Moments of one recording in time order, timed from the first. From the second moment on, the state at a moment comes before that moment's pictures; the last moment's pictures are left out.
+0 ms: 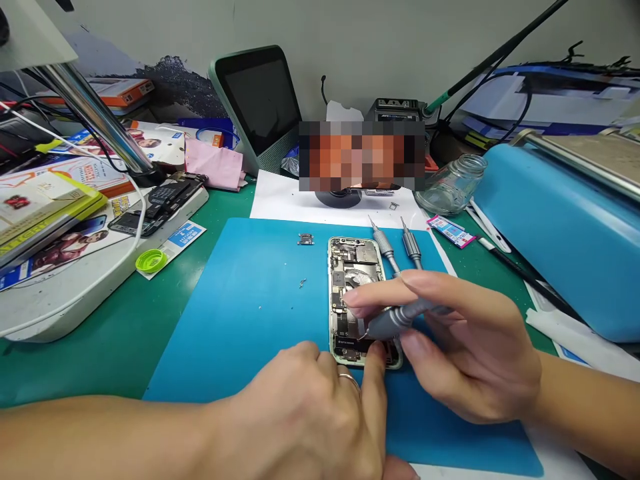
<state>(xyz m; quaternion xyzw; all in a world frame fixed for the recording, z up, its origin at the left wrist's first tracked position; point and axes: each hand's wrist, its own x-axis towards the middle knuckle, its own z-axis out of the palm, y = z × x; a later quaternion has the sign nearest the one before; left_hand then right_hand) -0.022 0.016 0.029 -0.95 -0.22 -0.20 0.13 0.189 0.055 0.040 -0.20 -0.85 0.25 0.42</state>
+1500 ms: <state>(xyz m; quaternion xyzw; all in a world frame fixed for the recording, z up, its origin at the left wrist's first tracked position) -0.014 0.024 -0.006 -0.91 -0.21 -0.28 0.21 0.190 0.053 0.036 -0.19 -0.86 0.25 0.39</state>
